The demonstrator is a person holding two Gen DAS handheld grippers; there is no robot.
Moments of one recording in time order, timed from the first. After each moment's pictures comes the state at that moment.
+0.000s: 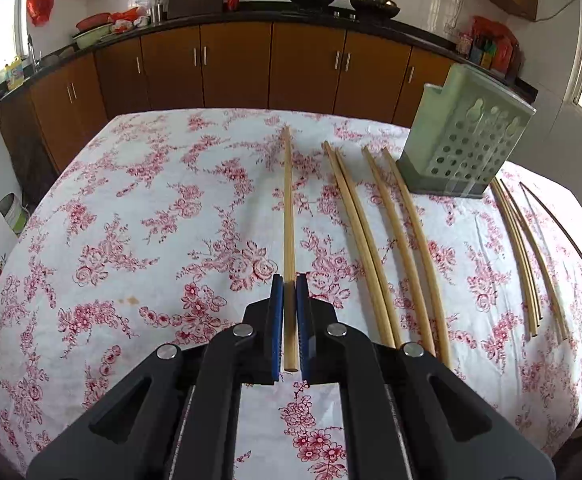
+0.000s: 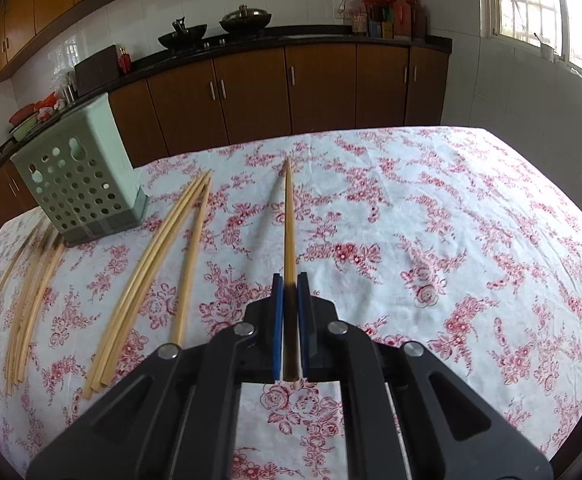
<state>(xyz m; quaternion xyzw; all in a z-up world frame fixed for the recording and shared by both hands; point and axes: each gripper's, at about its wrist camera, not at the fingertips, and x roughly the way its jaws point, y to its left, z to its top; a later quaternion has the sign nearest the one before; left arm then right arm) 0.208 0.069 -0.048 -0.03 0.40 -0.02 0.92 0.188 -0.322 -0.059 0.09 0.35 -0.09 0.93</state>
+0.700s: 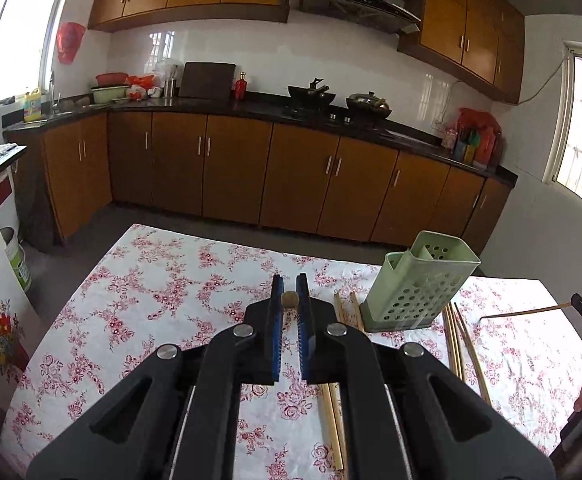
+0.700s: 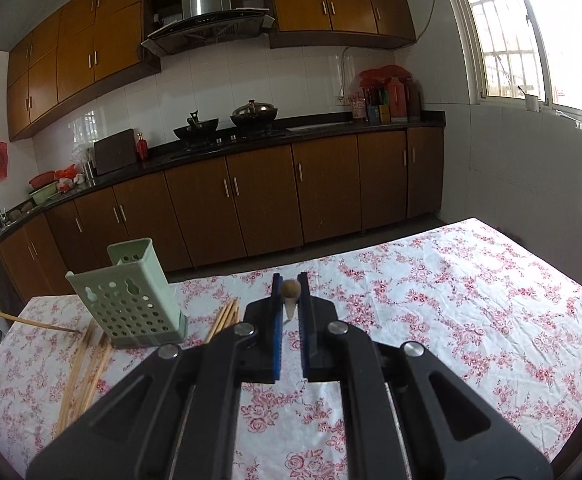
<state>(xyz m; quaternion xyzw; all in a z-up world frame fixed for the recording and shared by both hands) 0.194 0.084 0.067 -0.08 0.24 -0.03 0.97 0.164 -0.331 0.041 0.10 0.19 -0.08 0.97</state>
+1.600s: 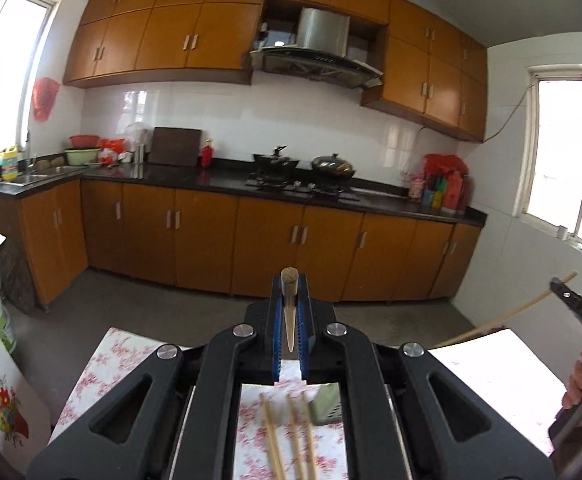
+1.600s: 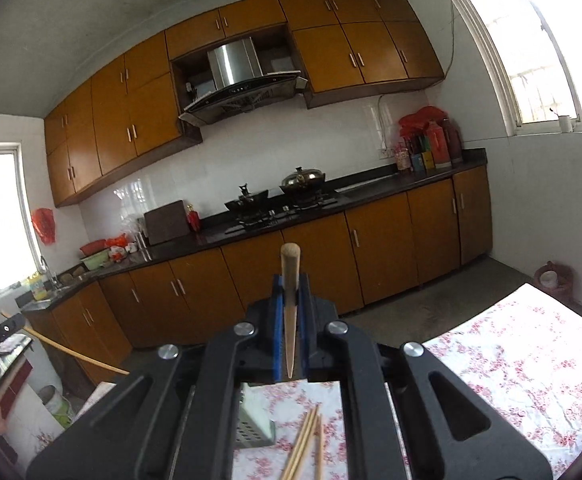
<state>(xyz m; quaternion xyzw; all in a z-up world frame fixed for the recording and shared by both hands) 0.208 0.052 0.201 -0.06 0.14 -0.08 0.98 0.191 -0.330 0.179 0.16 0.08 0.01 0.98</state>
